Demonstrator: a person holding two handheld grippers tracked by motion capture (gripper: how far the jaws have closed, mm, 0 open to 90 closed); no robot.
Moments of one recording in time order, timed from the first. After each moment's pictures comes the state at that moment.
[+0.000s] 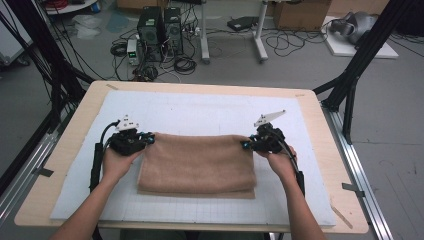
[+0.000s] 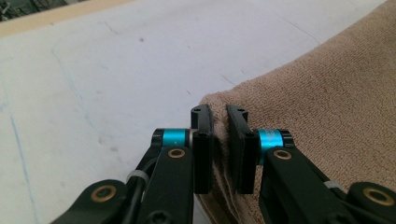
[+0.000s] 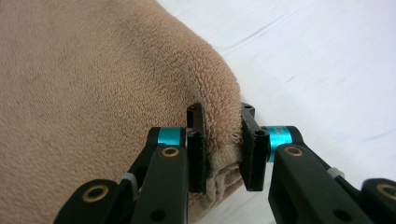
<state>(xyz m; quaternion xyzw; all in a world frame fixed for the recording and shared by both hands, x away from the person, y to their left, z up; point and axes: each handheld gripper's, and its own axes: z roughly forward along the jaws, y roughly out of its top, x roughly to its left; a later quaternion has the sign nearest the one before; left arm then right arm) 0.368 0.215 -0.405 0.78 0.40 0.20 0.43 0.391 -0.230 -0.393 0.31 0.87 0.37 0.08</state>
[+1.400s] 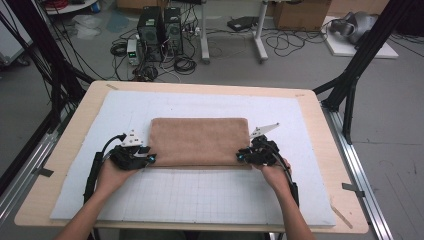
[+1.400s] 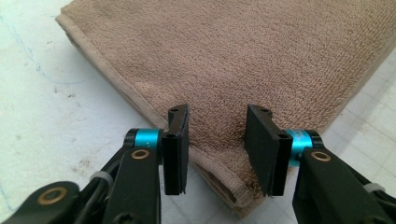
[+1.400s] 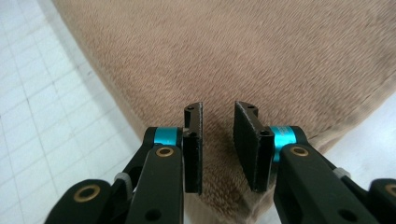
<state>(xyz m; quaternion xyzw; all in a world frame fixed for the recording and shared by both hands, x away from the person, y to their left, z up) 0.336 0.216 -0.431 0.84 0.35 0.18 0.37 0.366 -0.218 -0.425 0.32 0.87 0.37 0.05</state>
